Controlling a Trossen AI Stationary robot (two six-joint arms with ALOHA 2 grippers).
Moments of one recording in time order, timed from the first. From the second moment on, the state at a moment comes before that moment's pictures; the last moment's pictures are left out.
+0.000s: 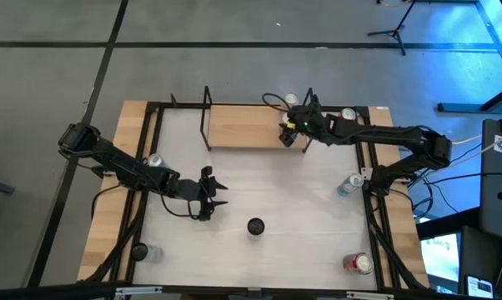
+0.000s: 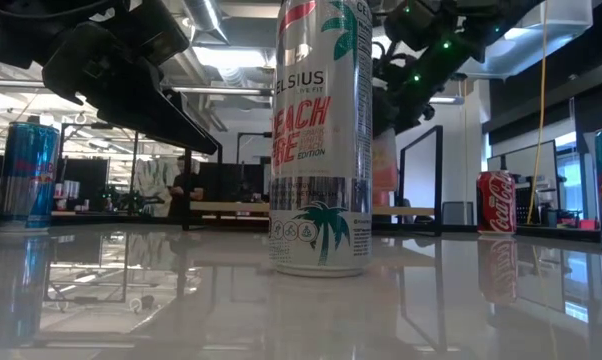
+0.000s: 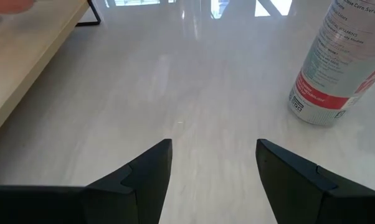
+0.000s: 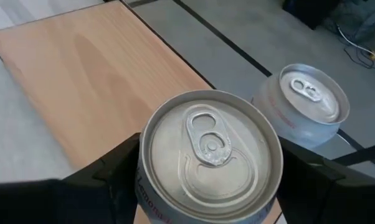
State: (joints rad) left arm -0.31 1.31 0.47 0.26 -0.36 -0.18; right arm -0.35 1.41 0.95 -0.18 0.39 0.07
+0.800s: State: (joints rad) left arm -0.31 1.31 0.47 0.26 -0.36 -0.18; right arm -0.36 1.47 0.91 -0.12 0.46 0.10
